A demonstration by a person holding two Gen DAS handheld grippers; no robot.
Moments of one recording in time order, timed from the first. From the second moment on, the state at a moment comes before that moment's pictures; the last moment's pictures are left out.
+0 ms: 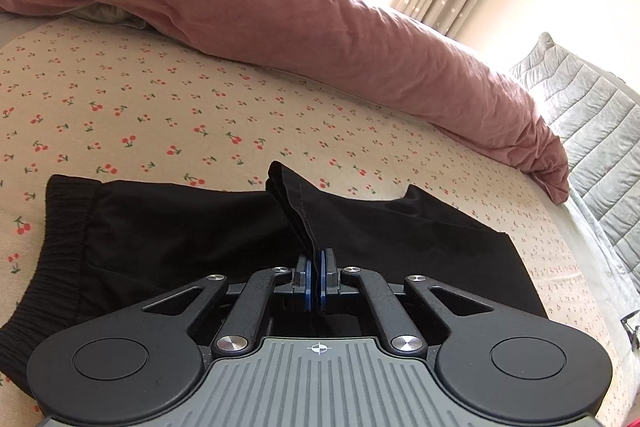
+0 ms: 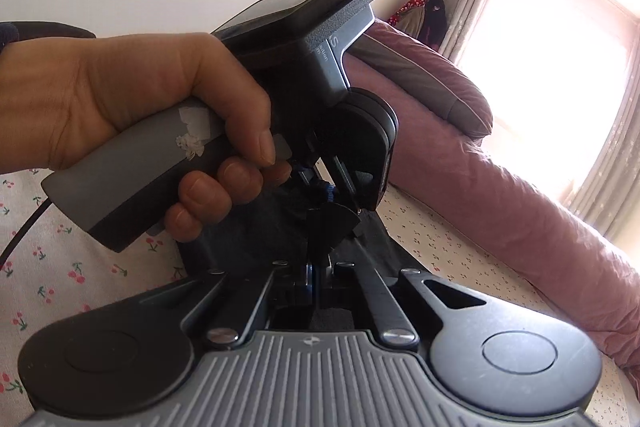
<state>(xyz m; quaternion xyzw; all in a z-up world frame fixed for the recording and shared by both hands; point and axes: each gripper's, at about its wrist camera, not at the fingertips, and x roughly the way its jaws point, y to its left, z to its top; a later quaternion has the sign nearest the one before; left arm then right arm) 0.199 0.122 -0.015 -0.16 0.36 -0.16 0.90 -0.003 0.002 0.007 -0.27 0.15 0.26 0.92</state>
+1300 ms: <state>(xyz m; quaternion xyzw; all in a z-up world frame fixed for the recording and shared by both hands) 0.201 0.231 -0.031 -0.17 0.34 -0.07 0.92 0.102 -0.008 0.006 -0.06 0.30 0.38 0.87</state>
